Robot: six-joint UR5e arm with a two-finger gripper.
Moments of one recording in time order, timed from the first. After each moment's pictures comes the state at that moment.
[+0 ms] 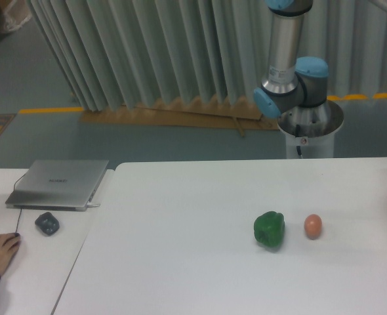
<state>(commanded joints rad) 2.85 -1.80 -1.58 -1.21 1.58 2.09</state>
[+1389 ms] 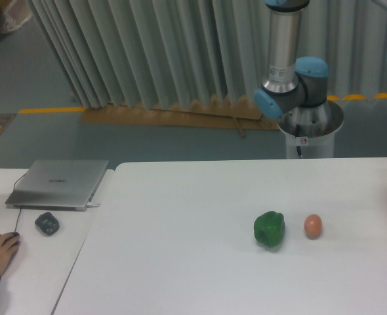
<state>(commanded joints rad) 2.87 -1.75 -1.66 -1.22 1.59 2.06</state>
